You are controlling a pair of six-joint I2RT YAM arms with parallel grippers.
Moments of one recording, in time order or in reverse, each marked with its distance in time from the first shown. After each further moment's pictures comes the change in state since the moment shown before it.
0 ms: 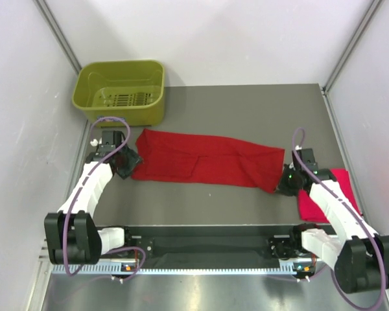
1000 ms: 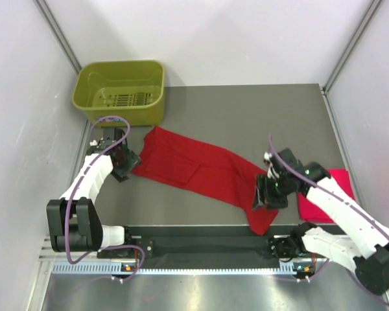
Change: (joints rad) left arm 0.014 0.082 0.071 -0.119 -0.085 0.011; right arm 0.426 -0.075 0.137 -0.377 -0.174 0.014
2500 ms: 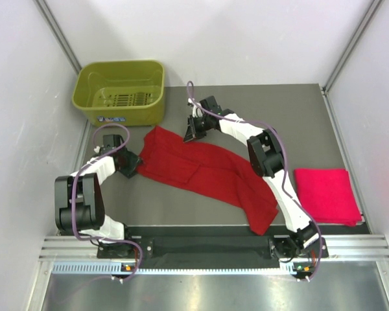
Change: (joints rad) left arm 0.092 0.183 -0.164 0.453 0.196 -0.065; right arm 0.055 1.625 1.384 0.678 -0.349 -0.202
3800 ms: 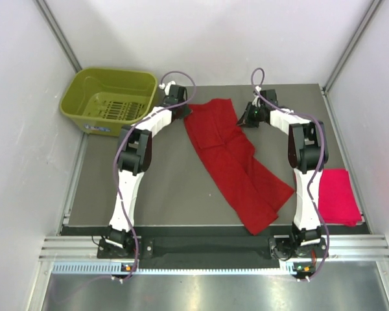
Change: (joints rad) left arm -0.435 0.944 1.263 0.011 -0.233 0.174; right arm -0.410 -0.272 -0.448 0.187 0.185 0.121
